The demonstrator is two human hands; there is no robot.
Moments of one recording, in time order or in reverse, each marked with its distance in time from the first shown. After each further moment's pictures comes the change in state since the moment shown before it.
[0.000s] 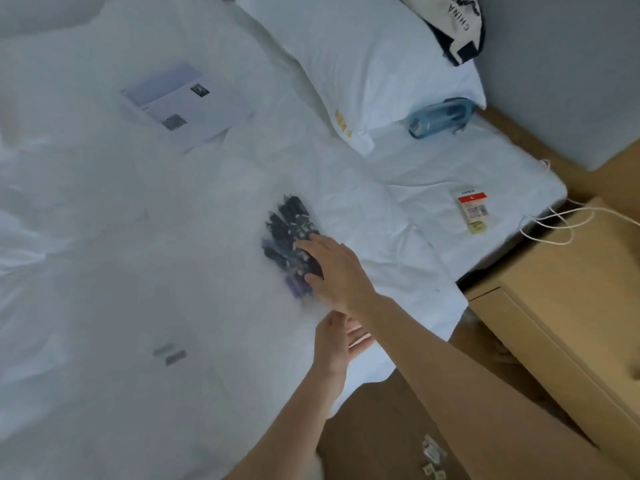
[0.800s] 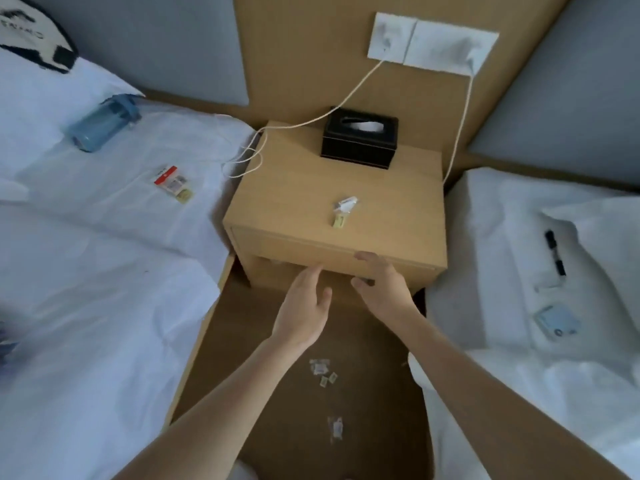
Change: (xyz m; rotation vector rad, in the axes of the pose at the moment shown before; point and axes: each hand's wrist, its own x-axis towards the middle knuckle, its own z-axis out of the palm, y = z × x) left_hand -0.120 -0.185 0.253 1.448 -0.691 0.598; right_hand -0.437 0.217 -0.078 0.384 0.616 0.984
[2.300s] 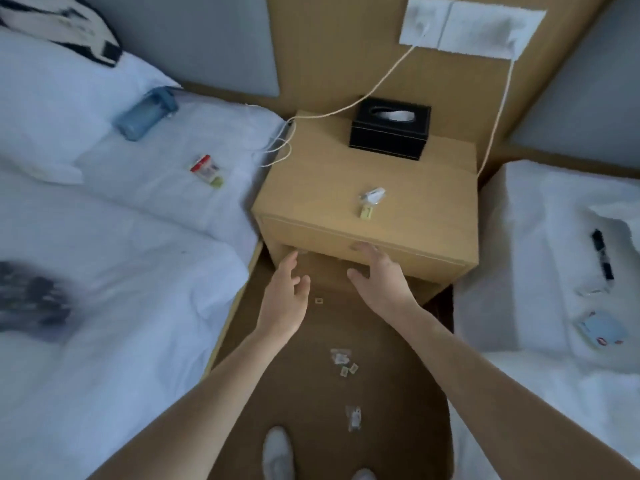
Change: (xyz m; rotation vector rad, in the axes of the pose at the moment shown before) left_hand -0.020 -0.036 -0.031 -0.158 0.227 -0.165; right_hand -0.012 -0.038 0.016 -0.027 -0.085 -0.130
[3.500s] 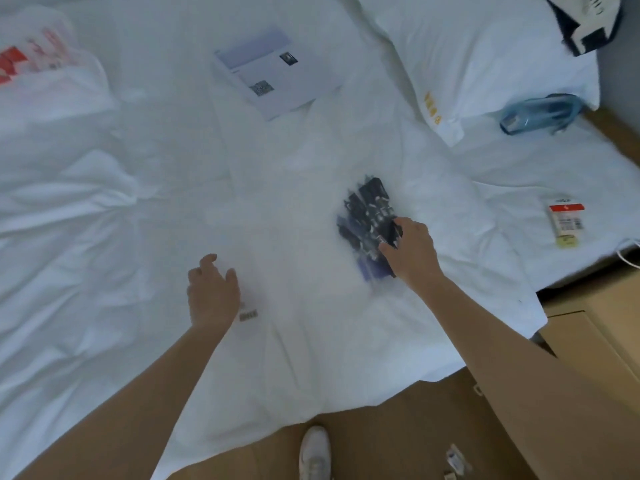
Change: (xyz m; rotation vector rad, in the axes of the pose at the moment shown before) left_hand -0.145 -0.366 -0.337 -0.001 0.919 -0.947; right_hand 0.058 -0.326 0.366 -0.333 -0.387 -0.495
